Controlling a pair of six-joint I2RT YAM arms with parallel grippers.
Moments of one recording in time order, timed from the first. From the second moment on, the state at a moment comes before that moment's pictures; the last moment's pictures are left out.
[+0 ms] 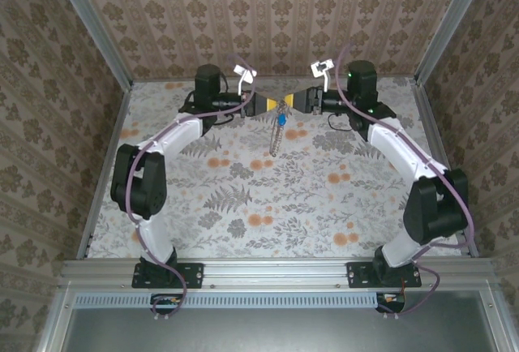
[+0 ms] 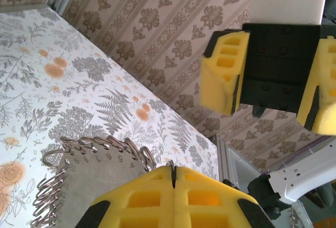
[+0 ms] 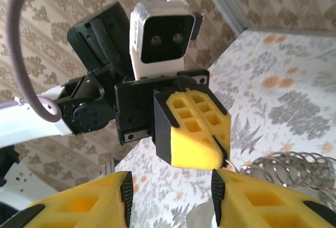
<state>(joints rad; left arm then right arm) -0.41 1.84 1.41 0.20 1.15 -0.47 0.21 1.56 1.29 0.03 -0.95 0.45</state>
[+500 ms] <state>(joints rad) -0.44 1.76 1.34 0.38 1.10 -0.58 0.21 1.51 0.97 0.39 -0.88 0.64</state>
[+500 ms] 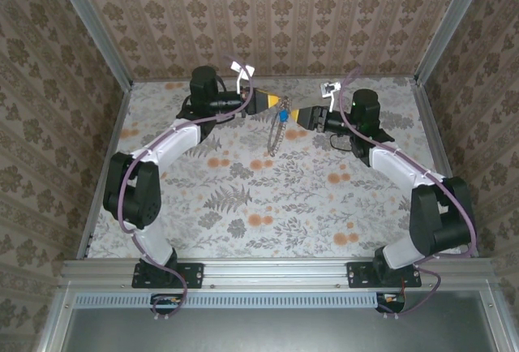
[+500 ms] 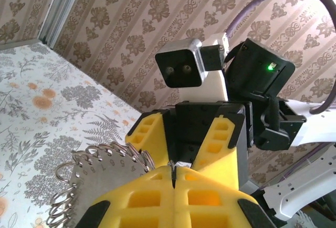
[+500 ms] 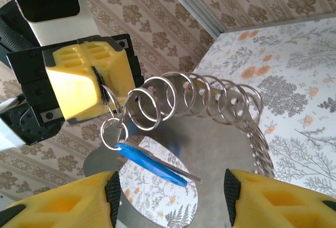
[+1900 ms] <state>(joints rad) -0.45 1.76 1.33 0.43 1.09 -0.63 0.25 1.57 0.97 0.52 -0.98 0.68</state>
